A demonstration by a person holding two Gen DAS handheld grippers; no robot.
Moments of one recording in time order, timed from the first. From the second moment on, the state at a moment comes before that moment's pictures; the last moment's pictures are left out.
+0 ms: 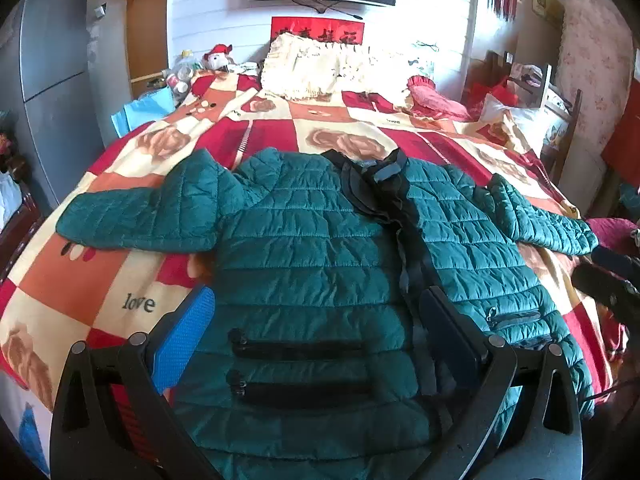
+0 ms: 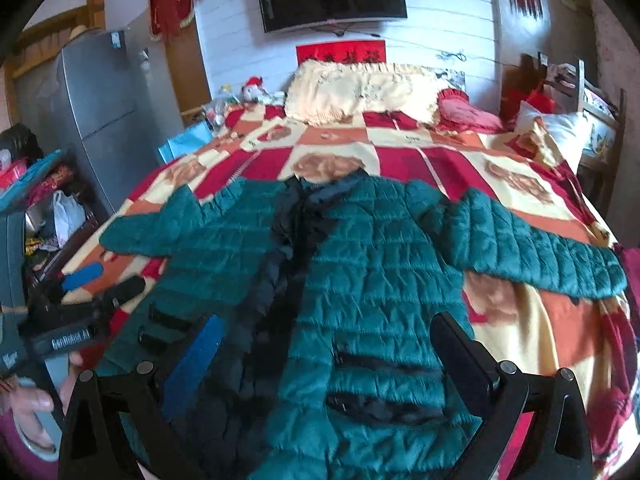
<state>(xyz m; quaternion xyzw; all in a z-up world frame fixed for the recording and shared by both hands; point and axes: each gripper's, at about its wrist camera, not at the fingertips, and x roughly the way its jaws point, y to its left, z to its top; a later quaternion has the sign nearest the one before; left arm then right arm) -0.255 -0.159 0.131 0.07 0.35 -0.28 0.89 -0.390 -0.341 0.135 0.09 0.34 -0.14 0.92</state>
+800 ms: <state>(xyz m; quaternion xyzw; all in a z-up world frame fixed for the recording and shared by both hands) -0.248 -0.189 0.107 0.06 0.37 -0.29 0.88 -0.322 -0.377 0.095 0.18 0.35 -0.06 0.92</state>
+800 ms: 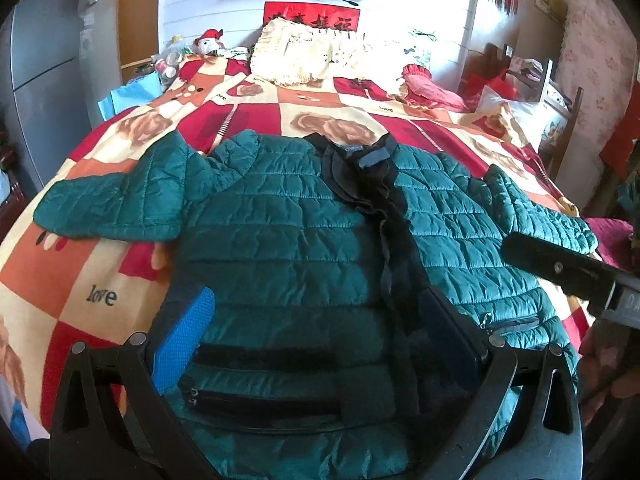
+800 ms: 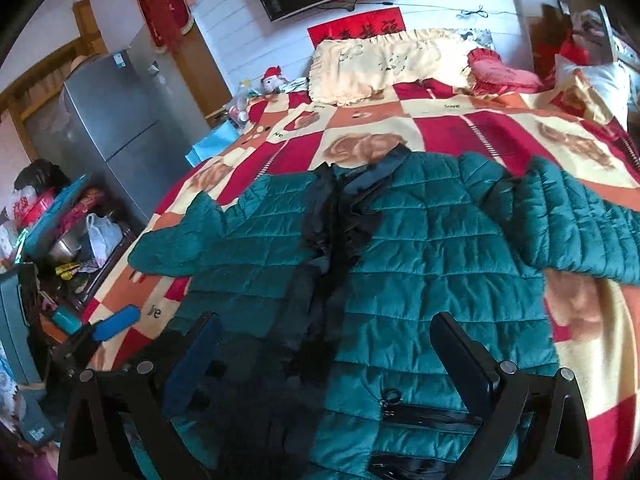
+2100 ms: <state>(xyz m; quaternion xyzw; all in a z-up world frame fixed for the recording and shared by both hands) -0.249 -0.187 0.097 0.04 0.38 -0.28 0.88 -0.321 -0.423 0.087 0.18 0.33 -0.19 0.91</state>
